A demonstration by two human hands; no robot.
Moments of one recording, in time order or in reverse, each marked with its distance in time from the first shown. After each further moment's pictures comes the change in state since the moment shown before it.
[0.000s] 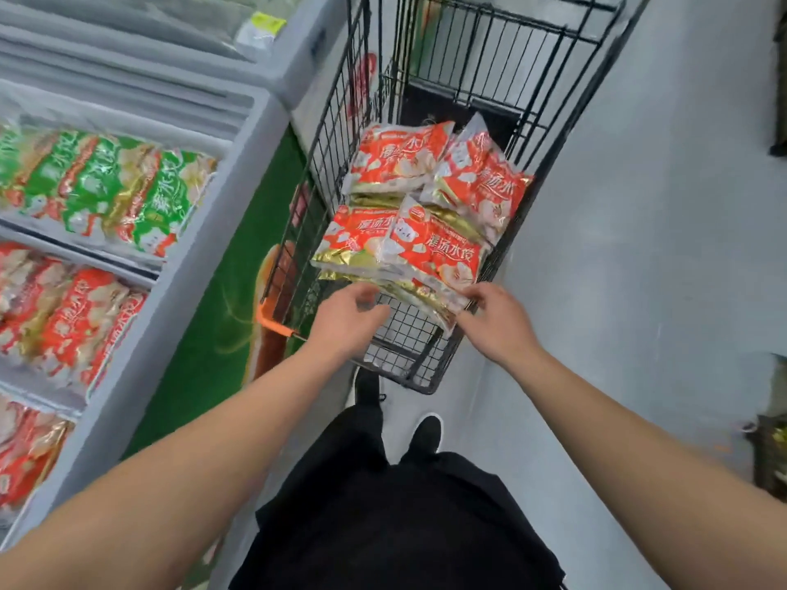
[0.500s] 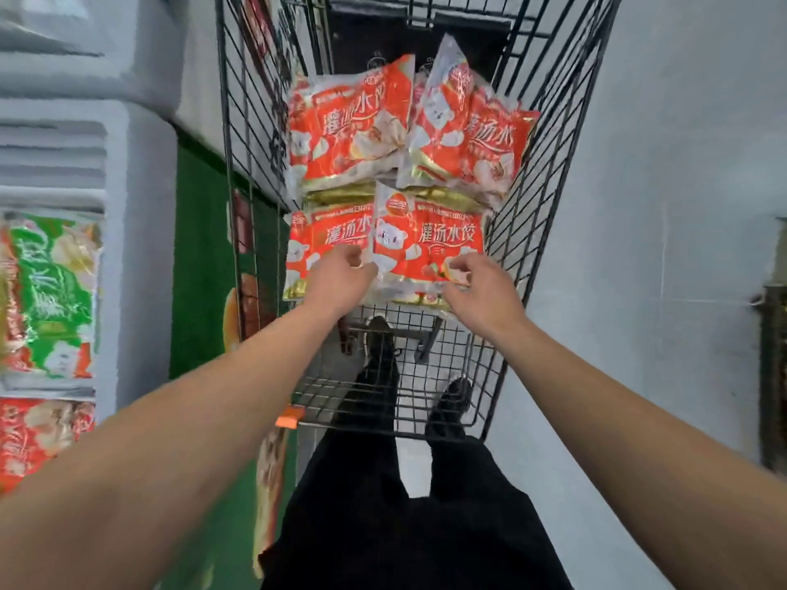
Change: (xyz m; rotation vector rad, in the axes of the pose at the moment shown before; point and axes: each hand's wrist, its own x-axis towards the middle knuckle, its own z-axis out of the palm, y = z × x) left_hand 0.234 0.007 -0.004 0.139 -0.245 -0.088; right_hand 0.149 -0.025 0.039 0.125 0.005 0.290
